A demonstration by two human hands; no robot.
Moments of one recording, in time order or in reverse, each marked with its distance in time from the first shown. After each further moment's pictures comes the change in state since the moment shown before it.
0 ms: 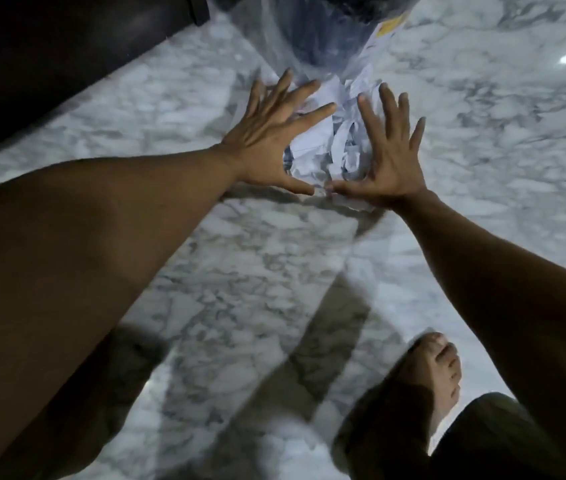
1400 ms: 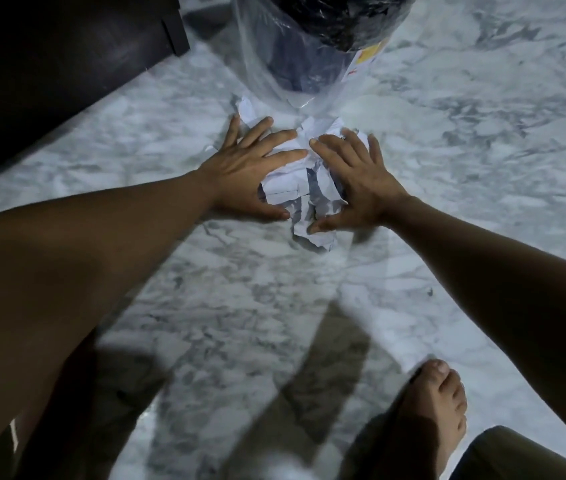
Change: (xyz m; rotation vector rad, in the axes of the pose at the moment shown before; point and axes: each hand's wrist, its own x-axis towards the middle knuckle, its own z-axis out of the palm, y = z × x) left_hand -0.002 -0.014 0.013 -0.006 -0.085 0.020; right_hand 0.018 0.008 0.007 -0.194 -0.232 -0.212
